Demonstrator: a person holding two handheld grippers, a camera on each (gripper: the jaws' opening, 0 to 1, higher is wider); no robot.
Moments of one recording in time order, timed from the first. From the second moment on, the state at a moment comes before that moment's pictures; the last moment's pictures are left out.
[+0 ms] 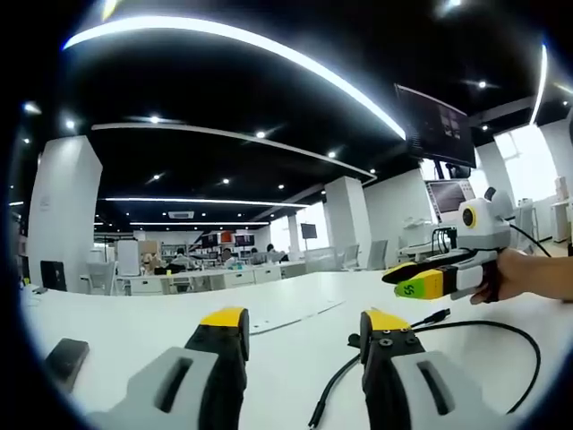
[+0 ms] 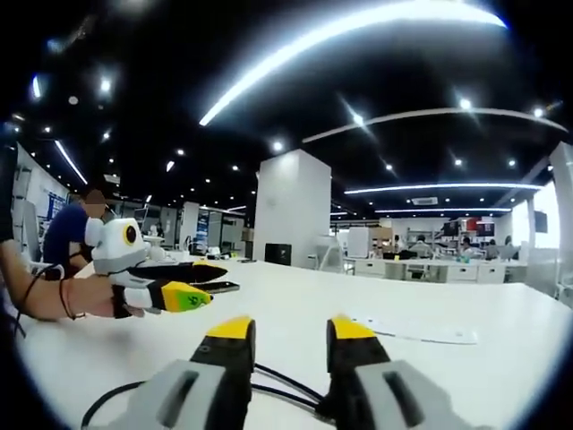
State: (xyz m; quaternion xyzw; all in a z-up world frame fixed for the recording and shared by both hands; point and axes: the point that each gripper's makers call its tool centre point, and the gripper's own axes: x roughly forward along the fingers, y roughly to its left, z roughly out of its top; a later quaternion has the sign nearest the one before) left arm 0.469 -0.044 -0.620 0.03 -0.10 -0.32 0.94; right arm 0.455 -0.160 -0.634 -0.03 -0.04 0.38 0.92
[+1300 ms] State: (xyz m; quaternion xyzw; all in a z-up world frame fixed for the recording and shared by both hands) left arm 0.451 -0.052 -0.623 0.02 -0.10 -0.39 0.92; right arm 0.440 -0.160 -0.639 -0.02 -0.04 0.43 0.90
